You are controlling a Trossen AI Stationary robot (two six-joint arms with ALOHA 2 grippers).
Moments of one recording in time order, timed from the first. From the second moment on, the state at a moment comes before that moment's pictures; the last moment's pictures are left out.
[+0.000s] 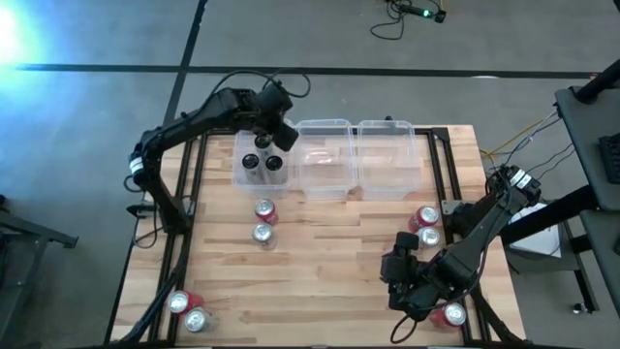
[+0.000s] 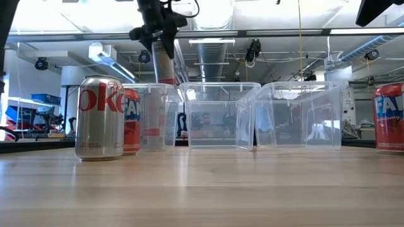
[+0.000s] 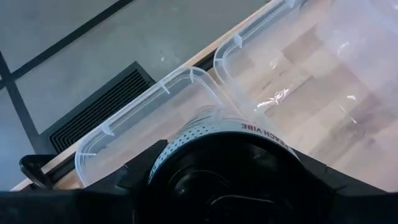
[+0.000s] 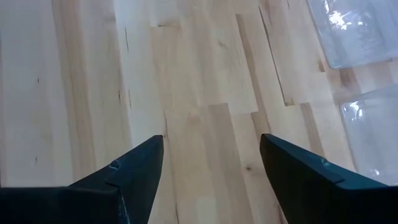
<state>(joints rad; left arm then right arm) 0.44 1.70 1.87 -1.24 -0.34 -0.40 0.79 1.59 1.32 -1.09 0.50 0.87</state>
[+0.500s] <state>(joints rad) 0.45 1.78 1.87 -1.28 -0.29 -0.37 0.79 1.59 1.31 -1.09 0.50 0.87</state>
